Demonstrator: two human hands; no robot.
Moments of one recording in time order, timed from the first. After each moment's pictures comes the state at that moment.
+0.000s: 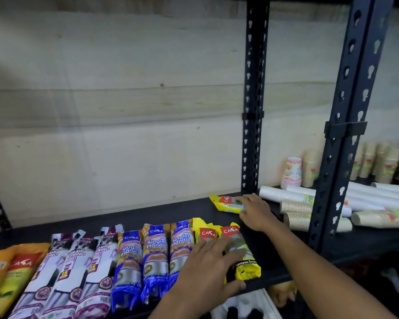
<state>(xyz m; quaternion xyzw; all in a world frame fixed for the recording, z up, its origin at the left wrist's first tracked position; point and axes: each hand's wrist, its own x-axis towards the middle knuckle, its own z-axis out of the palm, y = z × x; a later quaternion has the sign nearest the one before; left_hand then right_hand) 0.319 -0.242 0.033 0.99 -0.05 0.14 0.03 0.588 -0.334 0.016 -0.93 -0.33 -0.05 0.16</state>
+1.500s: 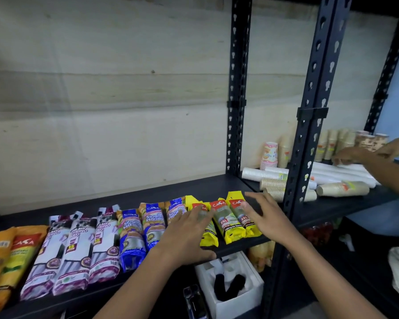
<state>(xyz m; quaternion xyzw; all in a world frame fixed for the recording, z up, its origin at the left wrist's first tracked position) 0.291 -0.213 0.043 1.00 -0.02 0.08 0.01 0.440 -0.433 0.027 -0.87 -0.29 -0.04 0.40</state>
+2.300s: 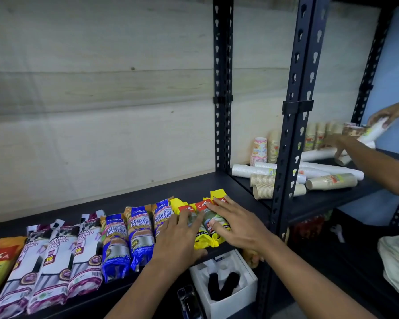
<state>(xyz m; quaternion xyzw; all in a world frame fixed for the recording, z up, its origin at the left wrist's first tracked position) 0.307 -0.226 0.018 0.99 0.03 0.15 -0.04 0.429 -0.400 0.013 -0.89 -0.40 -0.05 0.20</state>
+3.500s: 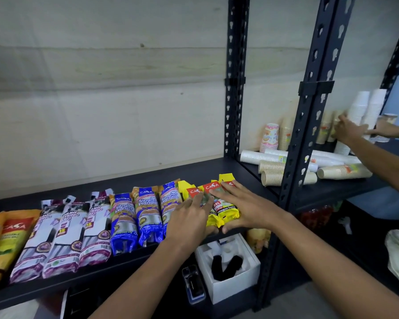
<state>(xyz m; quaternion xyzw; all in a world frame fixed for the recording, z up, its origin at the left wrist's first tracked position) 0.319 -0.240 0.012 0.98 0.04 0.16 -0.07 0.455 -0.409 0.015 -0.86 -0.49 0.01 0.12</state>
